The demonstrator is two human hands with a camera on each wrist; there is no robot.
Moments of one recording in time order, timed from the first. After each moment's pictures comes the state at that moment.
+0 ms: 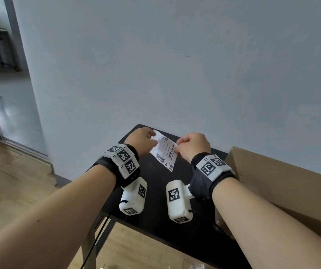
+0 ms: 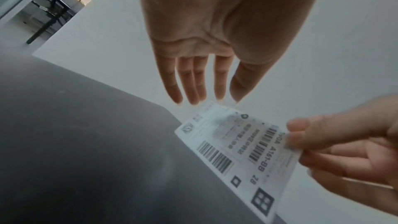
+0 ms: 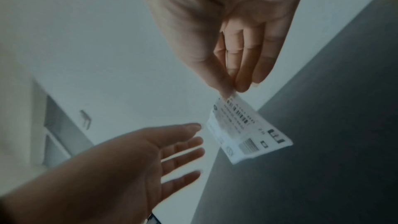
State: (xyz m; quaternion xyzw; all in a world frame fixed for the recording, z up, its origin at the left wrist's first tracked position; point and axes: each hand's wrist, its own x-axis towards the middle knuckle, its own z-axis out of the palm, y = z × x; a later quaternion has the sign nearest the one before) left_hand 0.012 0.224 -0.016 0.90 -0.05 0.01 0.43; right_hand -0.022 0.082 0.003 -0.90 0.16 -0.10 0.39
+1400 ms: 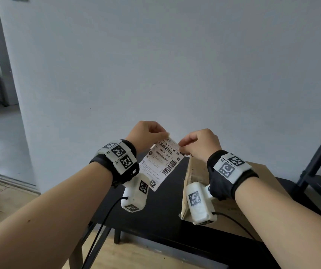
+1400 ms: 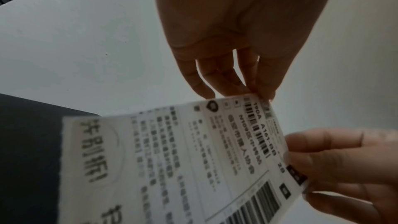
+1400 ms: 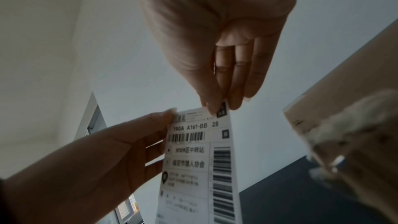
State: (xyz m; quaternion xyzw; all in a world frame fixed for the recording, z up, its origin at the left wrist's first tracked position) left_hand -0.075 0.165 0.072 0.82 -0.21 0.08 0.53; right_hand -0.125 0.002 0.079 -0.92 0.04 -0.17 0.36
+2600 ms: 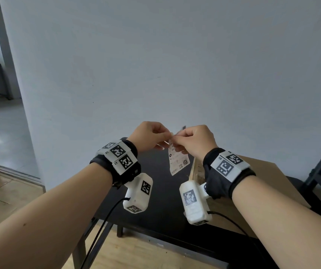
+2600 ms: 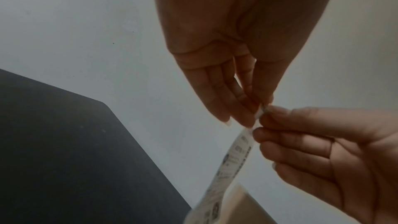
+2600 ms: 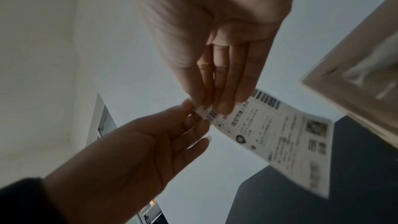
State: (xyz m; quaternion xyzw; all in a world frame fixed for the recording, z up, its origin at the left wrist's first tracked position) left_hand -0.074 0.167 0.061 0.78 -0.22 -0.01 0.59; right_hand -0.110 0.025 0.068 -0.88 0.03 -0.17 0.45
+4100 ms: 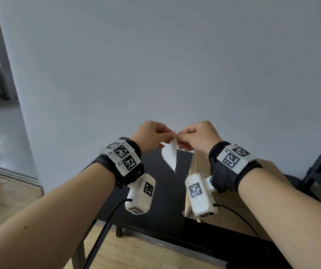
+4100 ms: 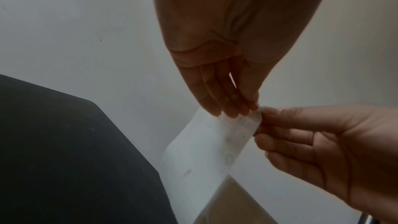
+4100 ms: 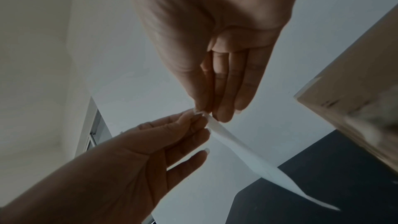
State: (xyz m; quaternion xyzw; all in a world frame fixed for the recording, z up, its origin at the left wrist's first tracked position) left_hand -0.069 0.157 0.057 0.79 -0.23 0.02 0.57; right_hand -0.108 0.011 0.078 -0.88 0.03 -0.13 0.46
